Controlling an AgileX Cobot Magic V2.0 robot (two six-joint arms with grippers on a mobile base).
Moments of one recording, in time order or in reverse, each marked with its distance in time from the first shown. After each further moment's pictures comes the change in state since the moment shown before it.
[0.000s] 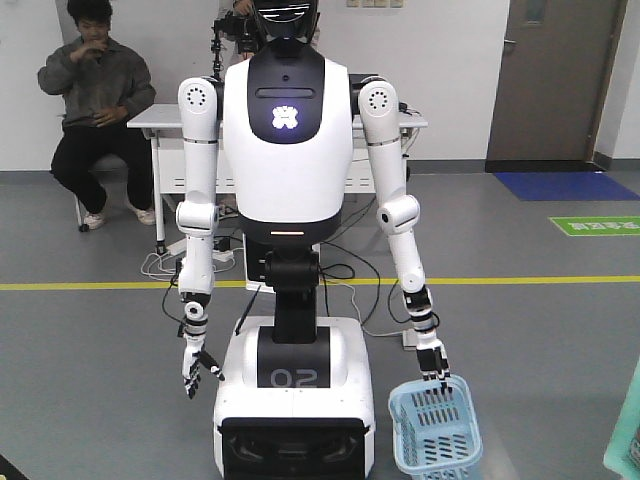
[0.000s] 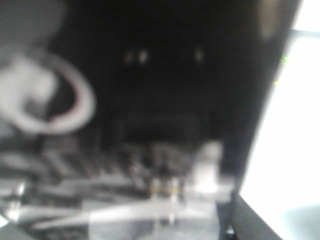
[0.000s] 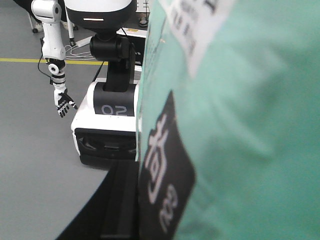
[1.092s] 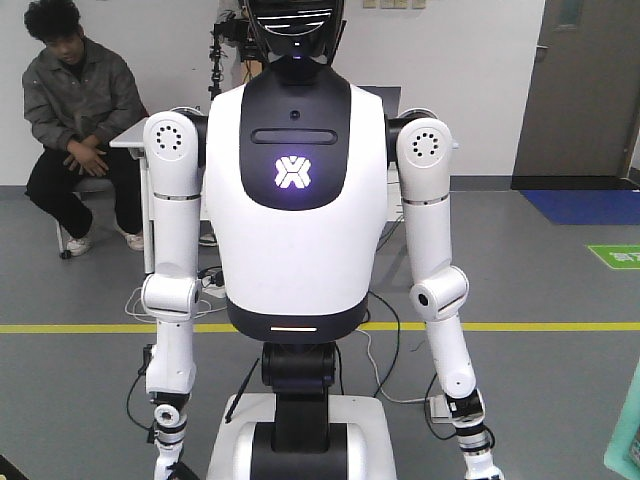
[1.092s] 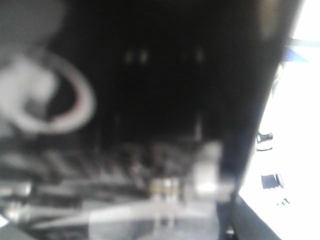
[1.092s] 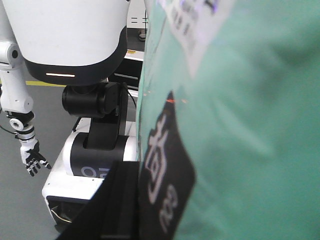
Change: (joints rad) left arm 0.000 0.000 0.000 0.000 0.000 0.000; right arm 0.000 0.000 0.000 0.000 0.000 0.000
